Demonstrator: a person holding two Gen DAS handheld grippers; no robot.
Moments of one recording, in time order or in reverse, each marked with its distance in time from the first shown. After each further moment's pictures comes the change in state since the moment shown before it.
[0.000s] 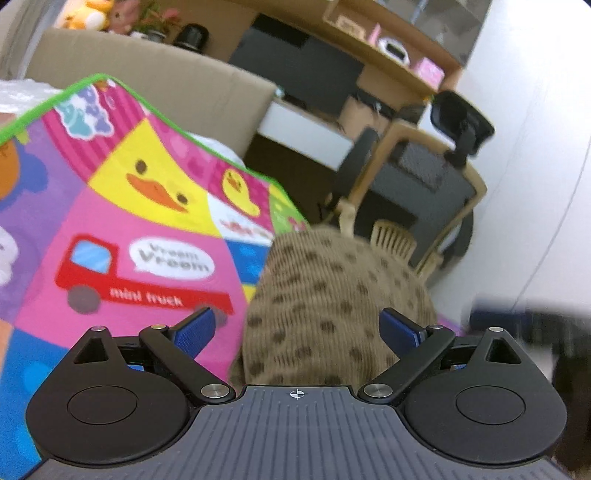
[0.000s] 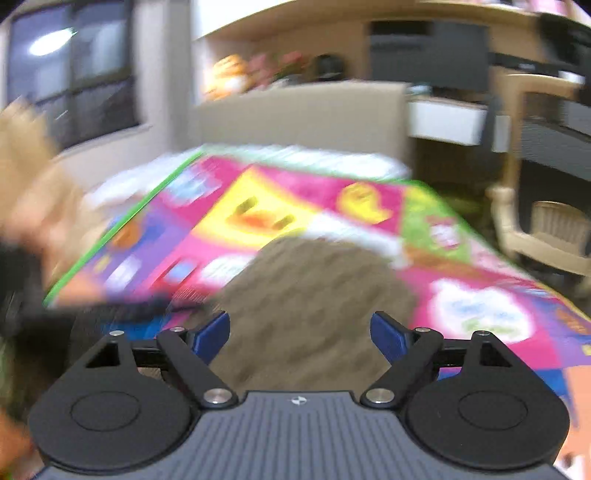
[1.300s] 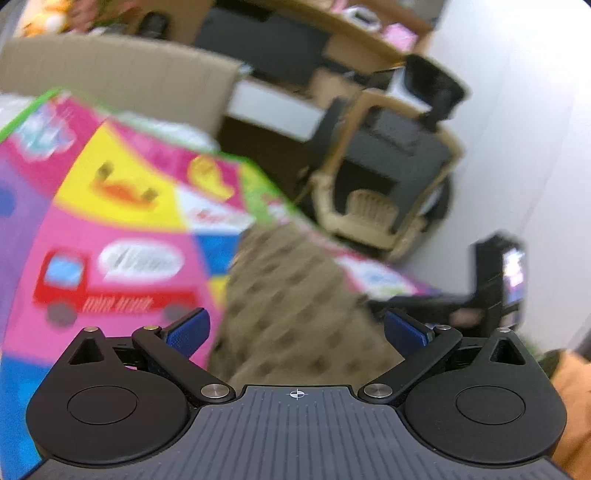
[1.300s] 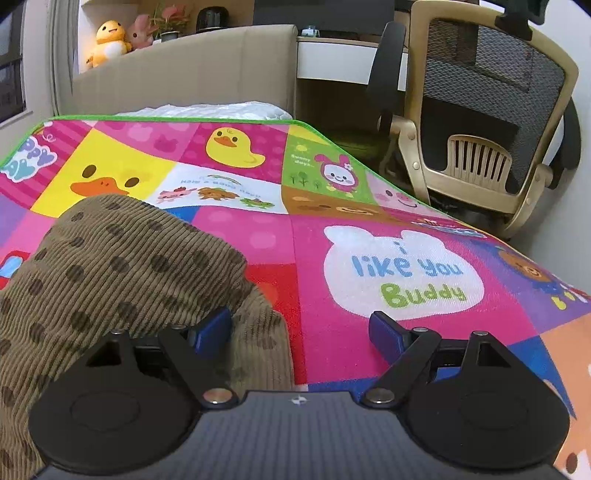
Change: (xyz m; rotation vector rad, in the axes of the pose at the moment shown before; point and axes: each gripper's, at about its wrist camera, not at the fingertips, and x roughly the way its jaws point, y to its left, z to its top) left arm -0.008 -0.031 0.026 0.111 0.069 -0.088; right arm 0.097 -0.059 -0.041 0.118 0.156 -0.314
